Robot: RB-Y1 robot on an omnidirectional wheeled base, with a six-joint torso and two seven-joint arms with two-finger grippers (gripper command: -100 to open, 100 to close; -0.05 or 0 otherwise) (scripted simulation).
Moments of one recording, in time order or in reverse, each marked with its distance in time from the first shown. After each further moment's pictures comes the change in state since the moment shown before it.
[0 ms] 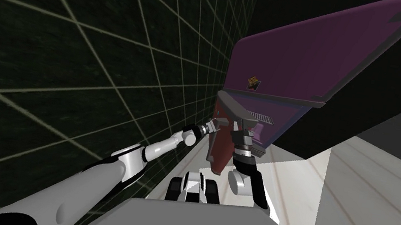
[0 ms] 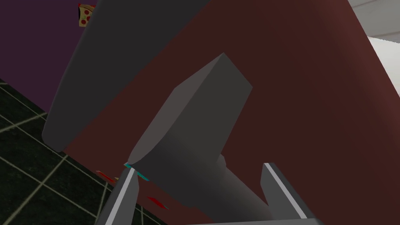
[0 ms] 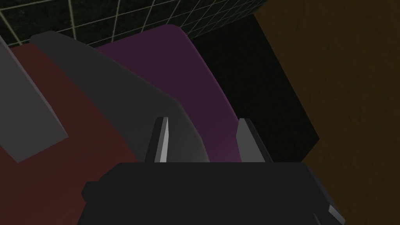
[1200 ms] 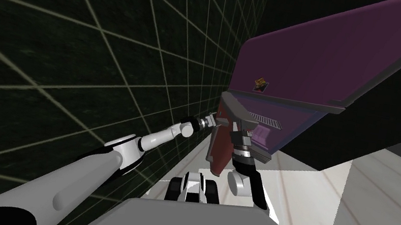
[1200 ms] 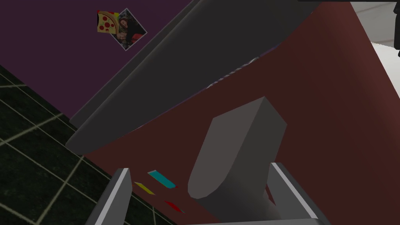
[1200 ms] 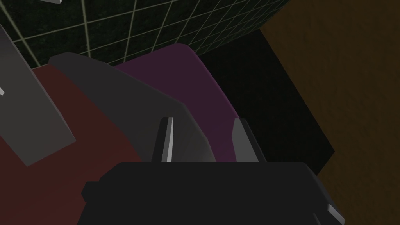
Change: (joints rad) left arm -0.123 0.113 -0.001 -0.075 0.155 0.070 0.024; right arm 0.008 -0.003 0.012 0.005 0.002 0.001 -0.002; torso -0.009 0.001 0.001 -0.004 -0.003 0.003
